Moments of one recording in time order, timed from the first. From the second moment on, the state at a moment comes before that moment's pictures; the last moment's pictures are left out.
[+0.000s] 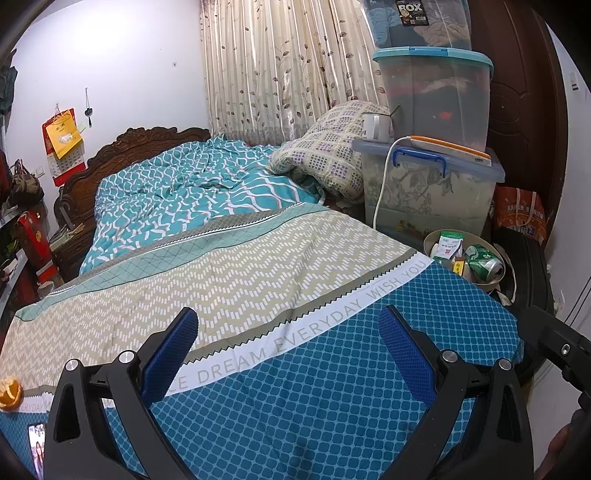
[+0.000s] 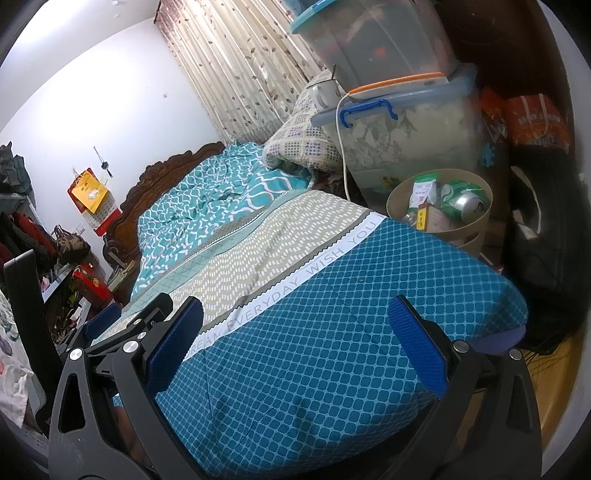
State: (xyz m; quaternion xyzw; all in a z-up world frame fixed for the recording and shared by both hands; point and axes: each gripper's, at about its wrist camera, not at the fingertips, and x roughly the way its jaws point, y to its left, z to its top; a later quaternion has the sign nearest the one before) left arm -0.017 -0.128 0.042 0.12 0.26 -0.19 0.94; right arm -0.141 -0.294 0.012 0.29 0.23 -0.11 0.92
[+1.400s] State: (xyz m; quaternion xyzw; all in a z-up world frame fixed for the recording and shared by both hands) left arm -0.017 -0.128 0.036 0.13 0.27 -0.21 0.93; right arm -0.141 -0.293 0.011 0.29 0.23 -0.11 0.92
